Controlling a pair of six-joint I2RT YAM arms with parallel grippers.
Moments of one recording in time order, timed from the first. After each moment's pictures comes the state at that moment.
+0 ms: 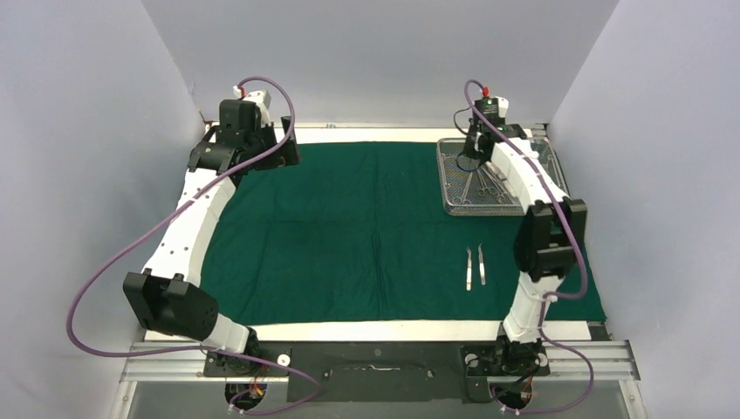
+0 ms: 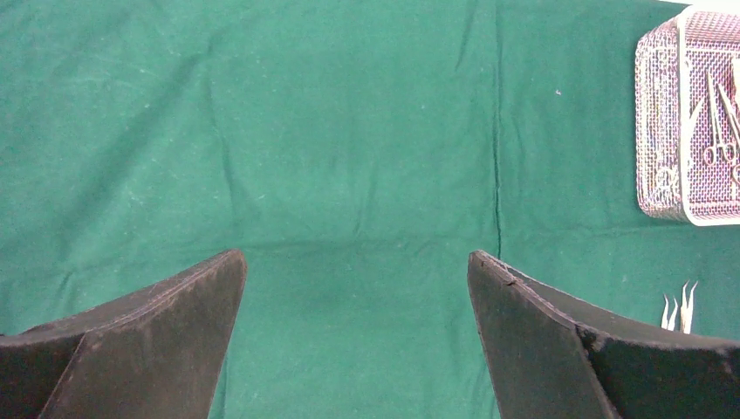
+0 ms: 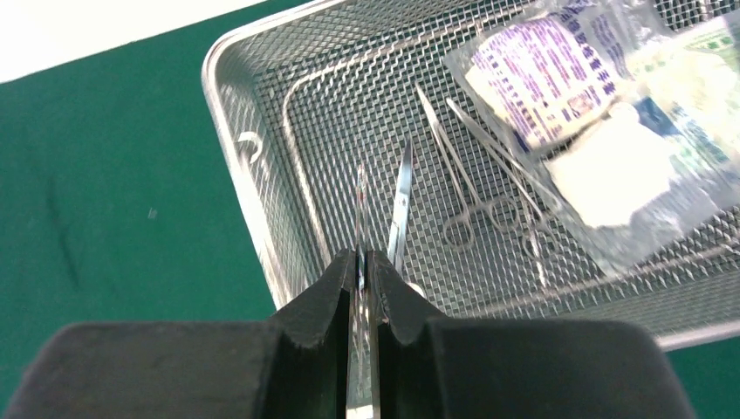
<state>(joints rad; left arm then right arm) -0.19 1.49 1.59 -0.77 0.00 -0.30 0.15 1.99 1.77 -0.64 0.25 0.37</state>
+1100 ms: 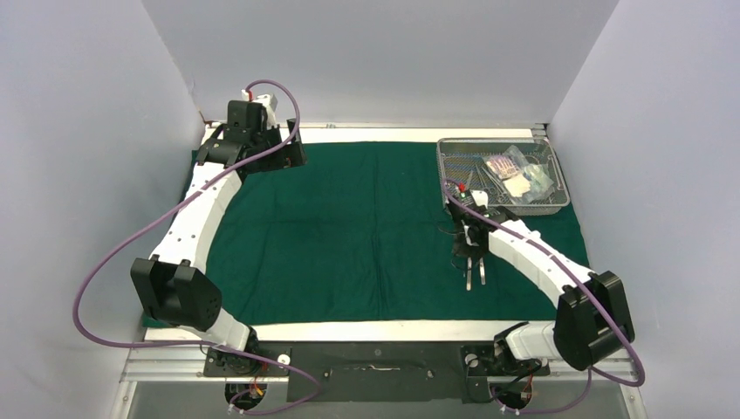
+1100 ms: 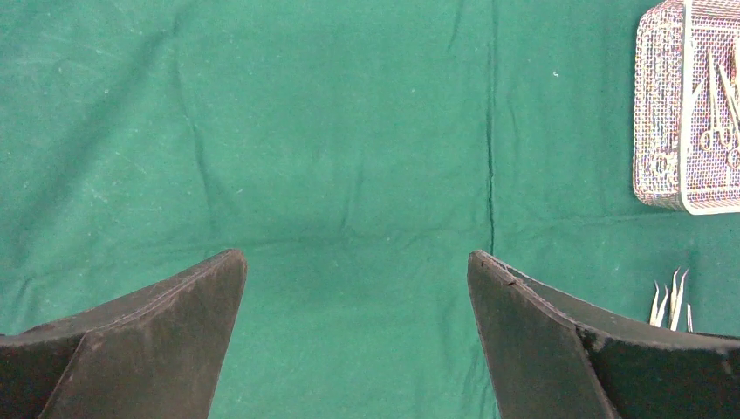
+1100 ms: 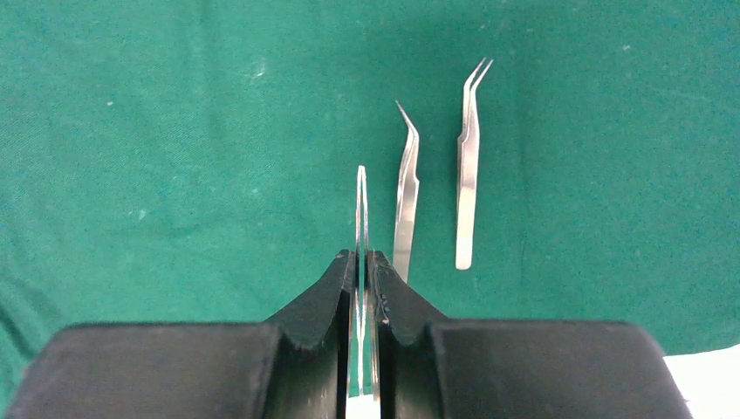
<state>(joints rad) -0.19 1.55 1.59 -0.76 0.06 -0.32 0.44 1.32 0.90 -0.79 0.26 0.47</state>
